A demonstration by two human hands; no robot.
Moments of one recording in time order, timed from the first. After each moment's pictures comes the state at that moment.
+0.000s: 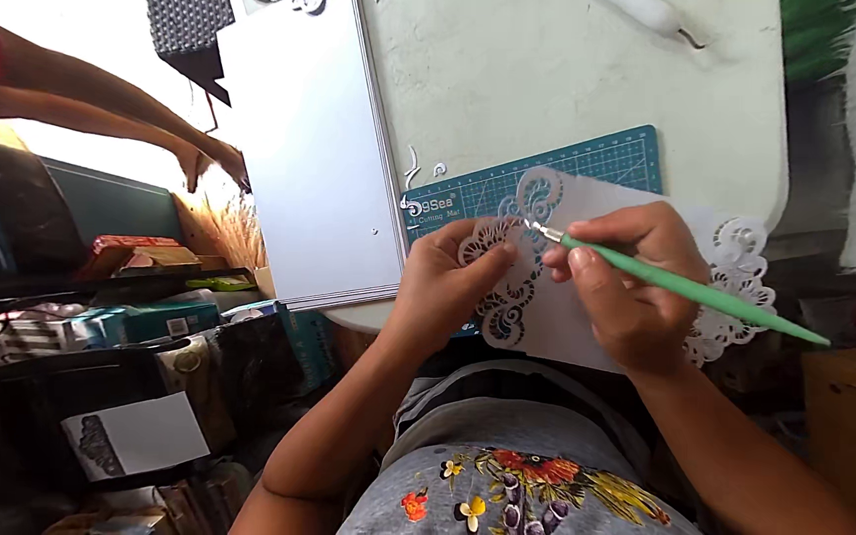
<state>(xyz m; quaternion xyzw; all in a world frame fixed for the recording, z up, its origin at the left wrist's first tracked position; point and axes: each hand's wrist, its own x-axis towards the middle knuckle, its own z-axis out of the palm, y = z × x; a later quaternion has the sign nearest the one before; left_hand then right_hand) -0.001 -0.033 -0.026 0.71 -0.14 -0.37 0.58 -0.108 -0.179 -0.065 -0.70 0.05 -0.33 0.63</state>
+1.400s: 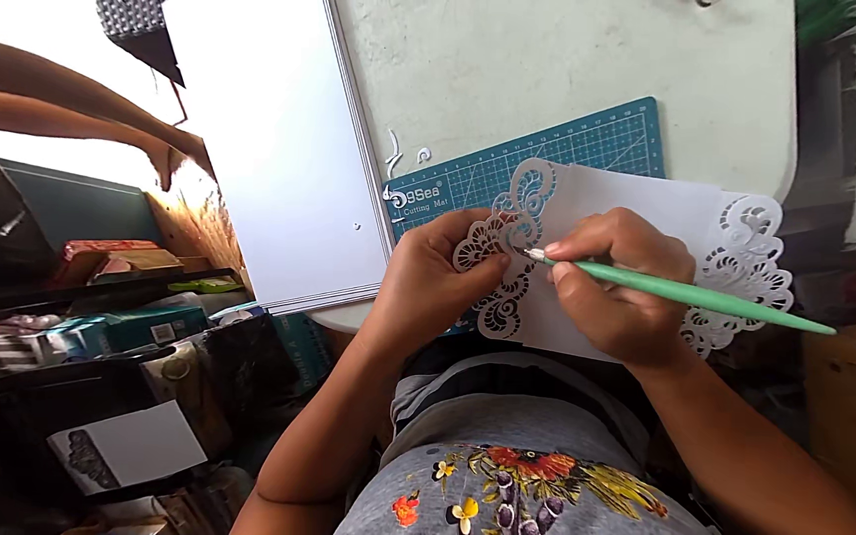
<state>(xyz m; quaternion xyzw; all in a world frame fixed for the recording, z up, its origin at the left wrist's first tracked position) 0.010 -0.027 -0.030 0.73 -0.25 -0.37 0.52 -0.108 -0.180 -0.072 -0.75 0.03 -0.31 0.58</state>
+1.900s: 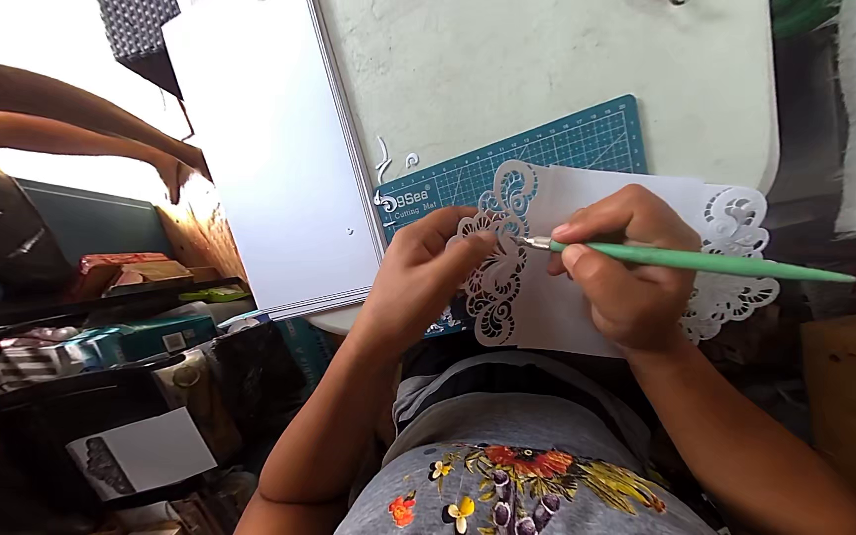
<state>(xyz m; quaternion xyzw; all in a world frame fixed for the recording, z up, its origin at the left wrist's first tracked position) 0.011 -0.032 -0.024 0.71 -0.19 -0.41 0.53 -0.110 -0.187 -0.079 -0.65 0.04 -0.33 0.68</state>
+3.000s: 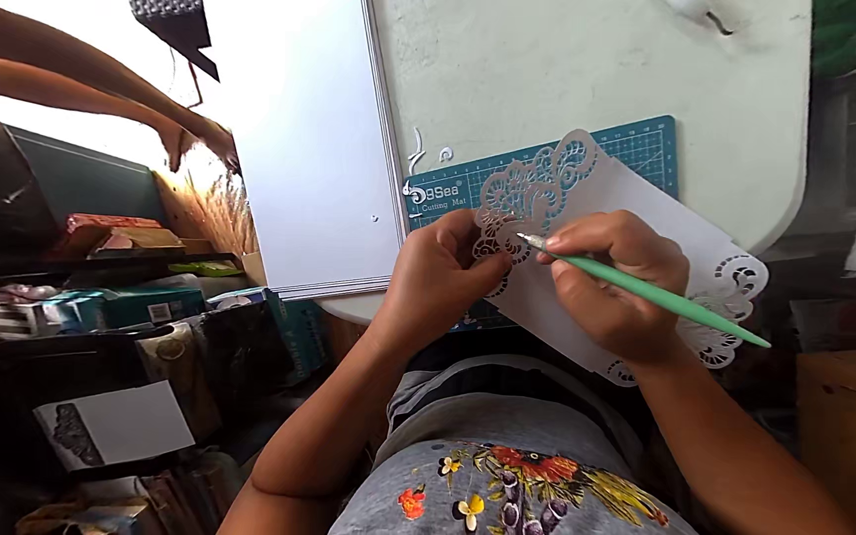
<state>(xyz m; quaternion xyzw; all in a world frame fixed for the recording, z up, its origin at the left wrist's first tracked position) 0.008 -0.023 -0.031 0.74 -0.22 -0.35 0.53 -0.101 -0.181 -0.073 -0.75 0.02 -0.28 0.60</state>
